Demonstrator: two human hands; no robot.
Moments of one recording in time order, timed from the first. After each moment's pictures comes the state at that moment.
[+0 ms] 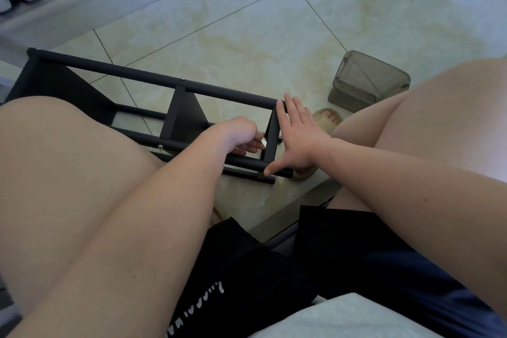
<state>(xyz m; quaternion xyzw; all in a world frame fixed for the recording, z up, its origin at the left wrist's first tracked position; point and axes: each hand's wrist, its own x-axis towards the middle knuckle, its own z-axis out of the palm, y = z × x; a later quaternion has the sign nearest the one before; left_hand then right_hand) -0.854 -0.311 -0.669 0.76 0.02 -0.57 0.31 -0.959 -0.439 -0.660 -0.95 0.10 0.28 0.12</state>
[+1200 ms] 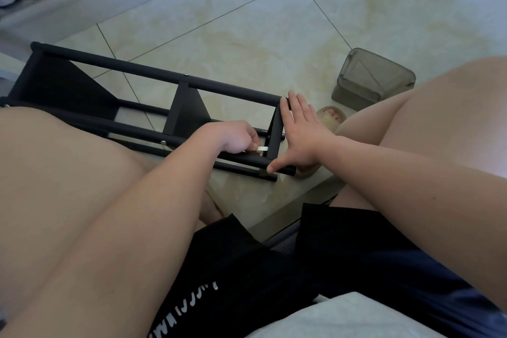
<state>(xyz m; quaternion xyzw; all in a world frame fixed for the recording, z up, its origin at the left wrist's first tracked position) -0.845 -0.285 -0.658 0.80 -0.27 -0.52 0.10 -0.958 -0.438 -0.654 -0.95 0.10 0.28 0.12</state>
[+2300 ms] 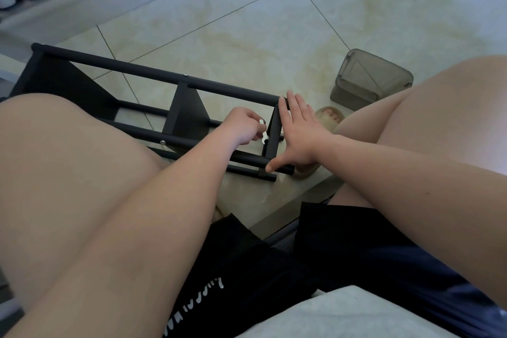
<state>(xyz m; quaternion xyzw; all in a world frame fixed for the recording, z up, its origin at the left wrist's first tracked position) -0.857 -0.306 -0.671 0.81 -0.03 -0.44 0.38 -0.959 -0.437 -0.656 -0.95 0.10 0.27 0.12</state>
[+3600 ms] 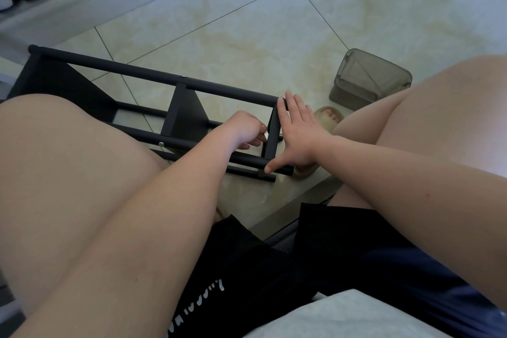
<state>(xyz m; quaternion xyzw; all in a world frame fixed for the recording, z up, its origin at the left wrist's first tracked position) -0.856 -0.312 -0.668 0.79 0.00 -0.50 0.35 -0.959 -0.437 -0.657 -0.95 0.10 0.27 0.12</state>
